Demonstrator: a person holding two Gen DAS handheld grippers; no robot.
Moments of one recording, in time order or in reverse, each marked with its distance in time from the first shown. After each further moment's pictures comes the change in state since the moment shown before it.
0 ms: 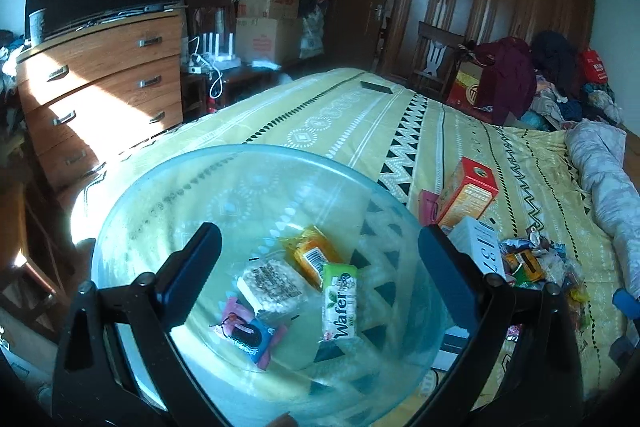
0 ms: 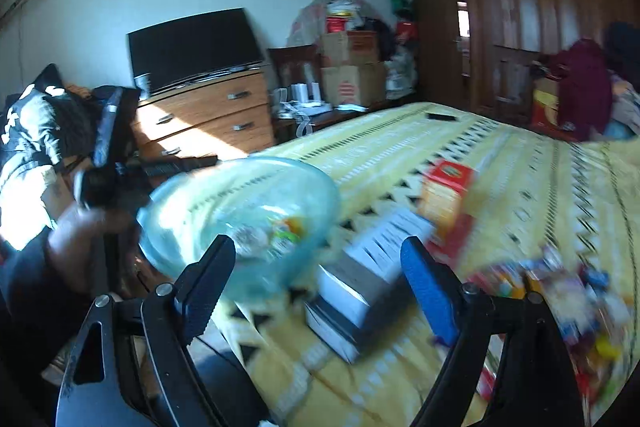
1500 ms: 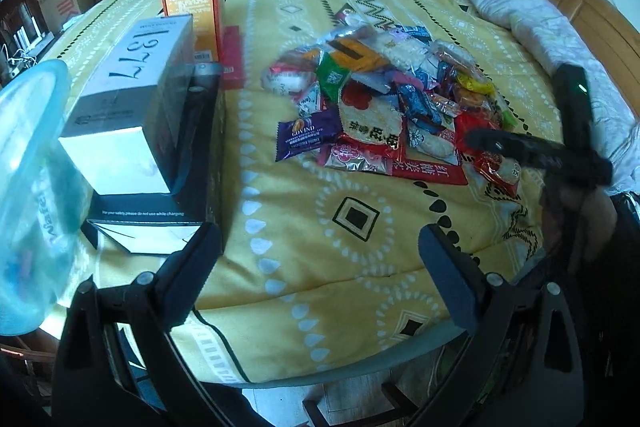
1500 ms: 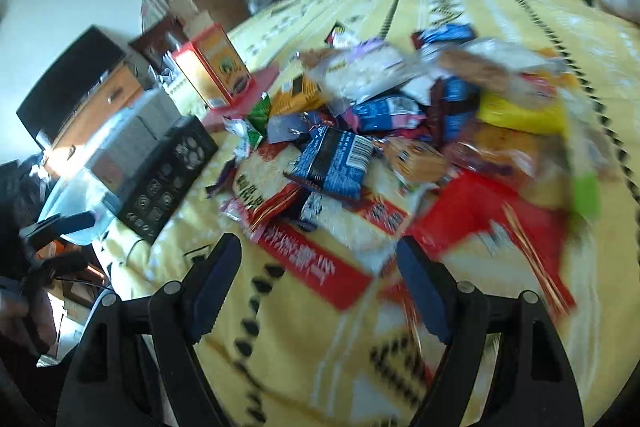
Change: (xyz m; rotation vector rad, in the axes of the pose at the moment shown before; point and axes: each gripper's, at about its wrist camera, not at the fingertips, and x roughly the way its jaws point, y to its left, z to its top) left arm 0.038 -0.238 -0.159 0.421 0.451 -0.372; right arm -0.010 -0.285 -0.174 0.491 0.290 -0.116
